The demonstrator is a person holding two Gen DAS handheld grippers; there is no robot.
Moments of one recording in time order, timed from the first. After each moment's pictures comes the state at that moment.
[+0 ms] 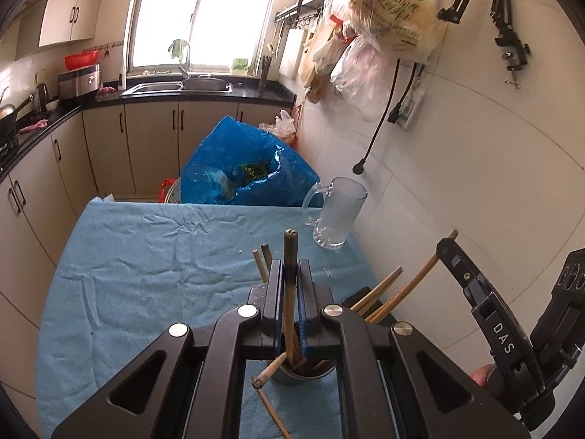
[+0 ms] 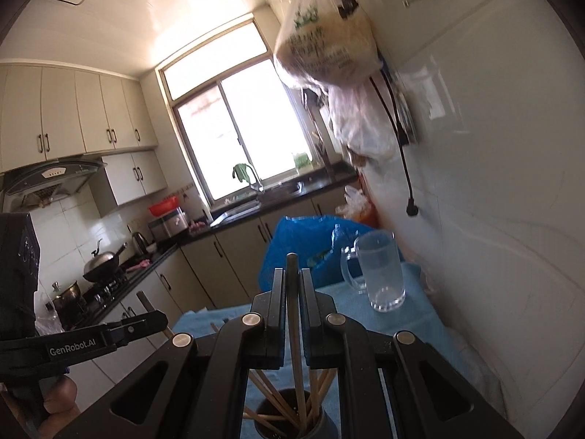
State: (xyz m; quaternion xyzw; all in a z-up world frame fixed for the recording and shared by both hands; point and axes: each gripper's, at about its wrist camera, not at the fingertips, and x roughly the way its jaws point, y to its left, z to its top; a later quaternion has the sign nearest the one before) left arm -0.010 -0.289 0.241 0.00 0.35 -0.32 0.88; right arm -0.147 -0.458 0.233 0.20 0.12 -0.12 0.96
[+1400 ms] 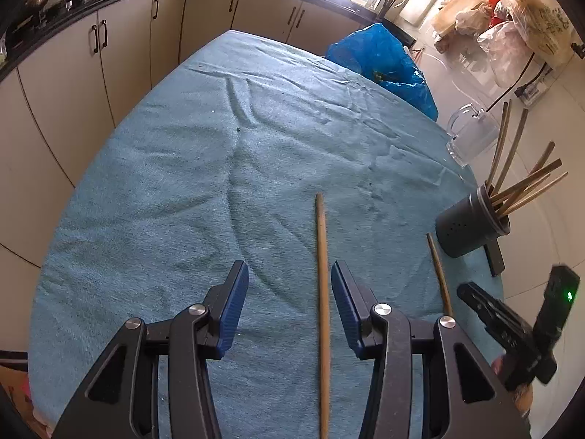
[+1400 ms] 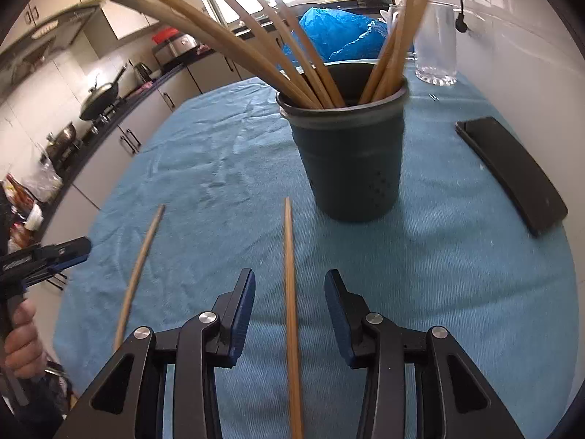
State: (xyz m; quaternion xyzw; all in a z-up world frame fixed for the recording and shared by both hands) left arm -0.015 -0.057 0.058 -0.08 0.51 -0.19 0.83; right arm -0.119 -0.366 0.048 0.17 0.44 -0.03 0.88
